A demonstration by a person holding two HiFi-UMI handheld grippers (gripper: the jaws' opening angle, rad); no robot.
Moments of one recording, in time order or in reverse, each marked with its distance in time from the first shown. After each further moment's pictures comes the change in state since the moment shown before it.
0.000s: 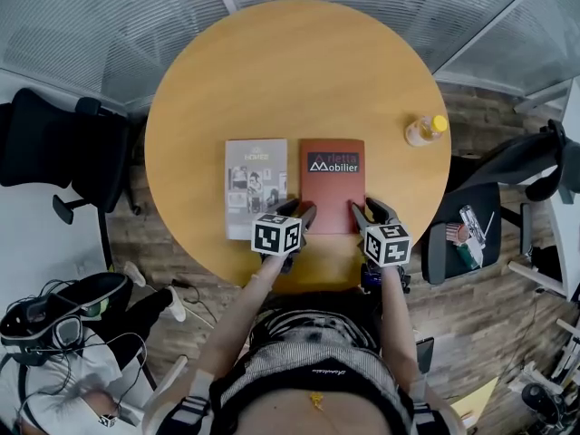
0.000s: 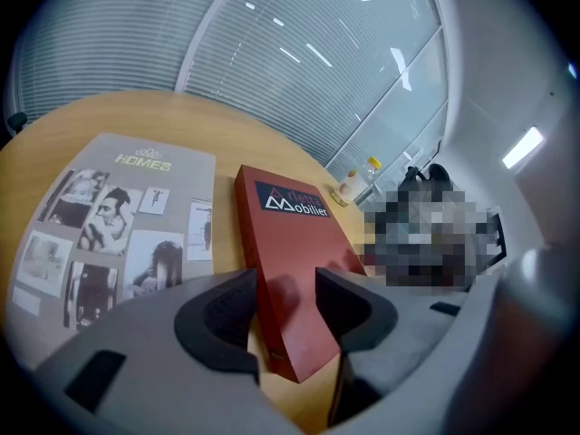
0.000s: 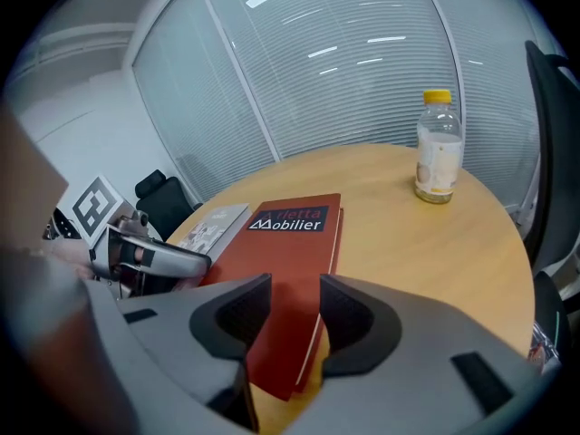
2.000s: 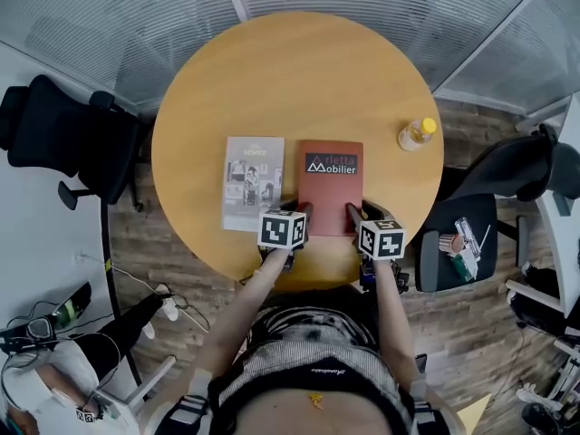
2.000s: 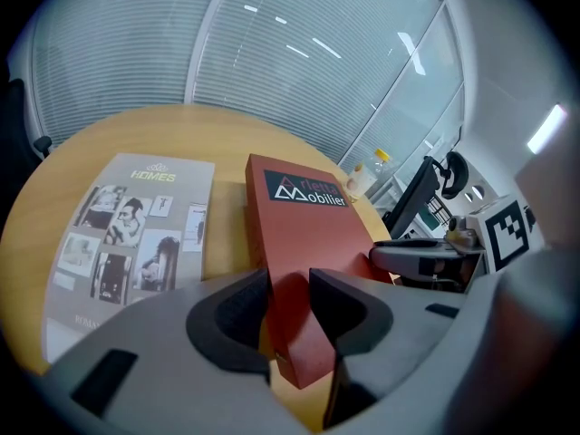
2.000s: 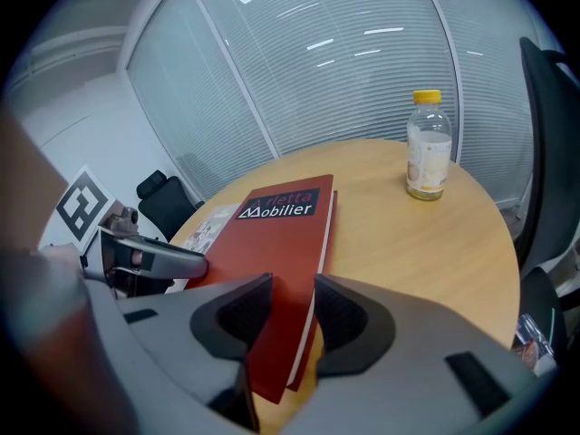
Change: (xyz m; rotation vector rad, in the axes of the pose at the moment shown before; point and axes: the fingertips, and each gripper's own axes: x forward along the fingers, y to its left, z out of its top) left arm -0.011 -0.026 -0.003 0.002 0.018 0.158; right arm -0.023 -0.006 -0.002 0.028 0.042 0.013
